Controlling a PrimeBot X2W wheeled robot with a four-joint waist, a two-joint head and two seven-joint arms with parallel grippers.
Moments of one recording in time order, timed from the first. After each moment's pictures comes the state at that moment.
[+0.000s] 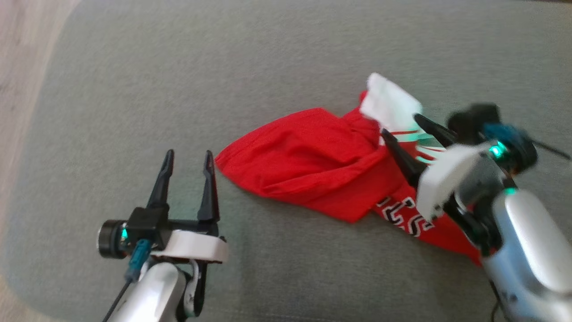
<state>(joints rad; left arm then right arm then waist) -0.23 0.21 -0.49 0.18 -0.41 0.27 -0.22 -0.31 -0.24 0.28 0.03 0.32 0.13 0.48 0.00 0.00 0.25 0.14</state>
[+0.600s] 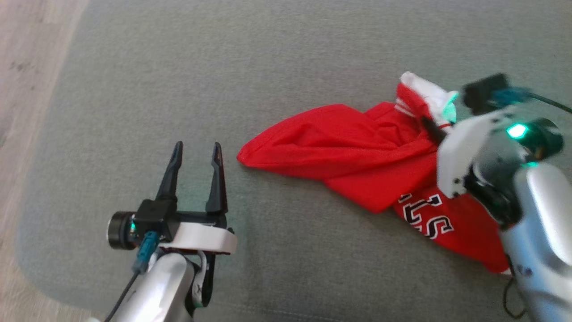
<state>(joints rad) -0.28 0.14 -0.47 0.26 -0.40 0.24 -0.25 -0.45 -0.27 0.25 0.17 0.29 0.13 0.73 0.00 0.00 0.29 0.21</state>
